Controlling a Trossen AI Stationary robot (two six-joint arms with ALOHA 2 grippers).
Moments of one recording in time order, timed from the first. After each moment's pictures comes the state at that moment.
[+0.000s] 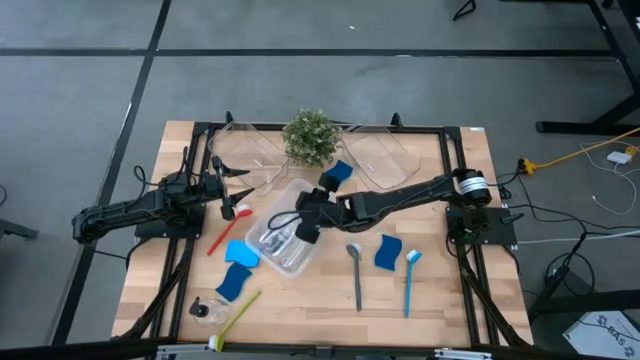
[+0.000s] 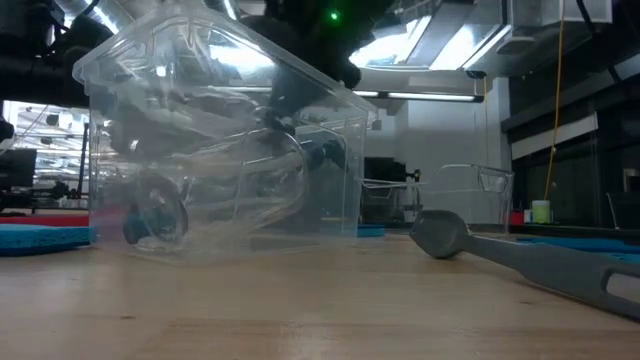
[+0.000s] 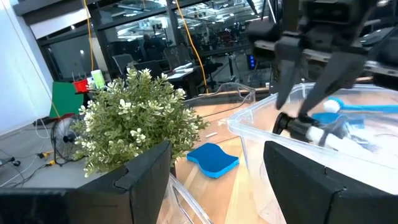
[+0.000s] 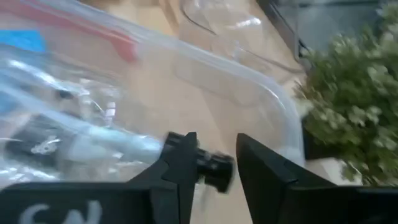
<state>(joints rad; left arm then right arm) 0.28 0.00 0.01 0.03 -0.06 0.18 0.15 1.96 1.59 -0.43 0.63 0.20</state>
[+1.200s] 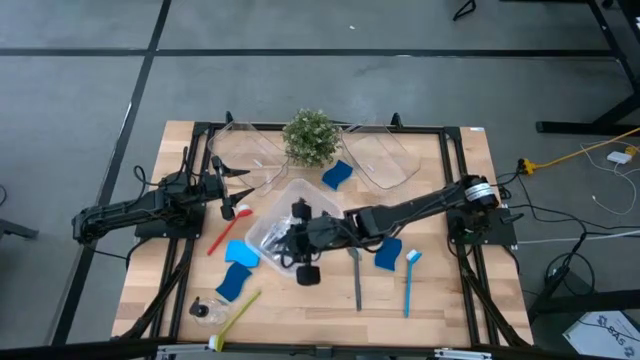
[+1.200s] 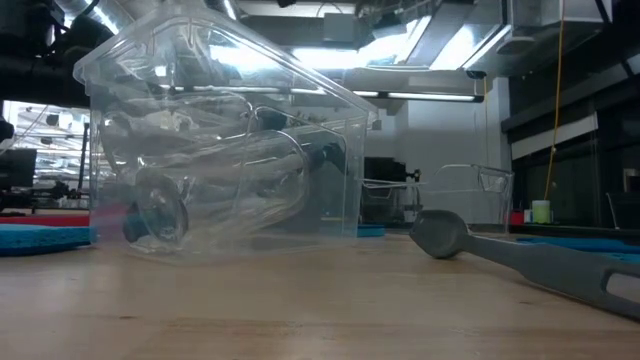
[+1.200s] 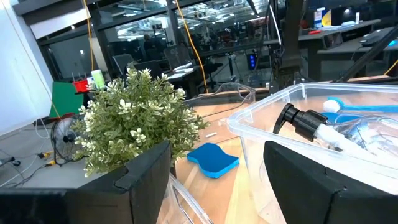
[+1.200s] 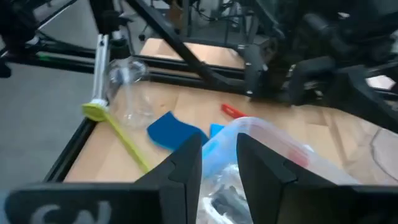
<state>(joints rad) 0.28 0.00 0.01 0.03 -0.06 0.18 0.27 1.93 1.70 -0.17 0.19 -0.02</state>
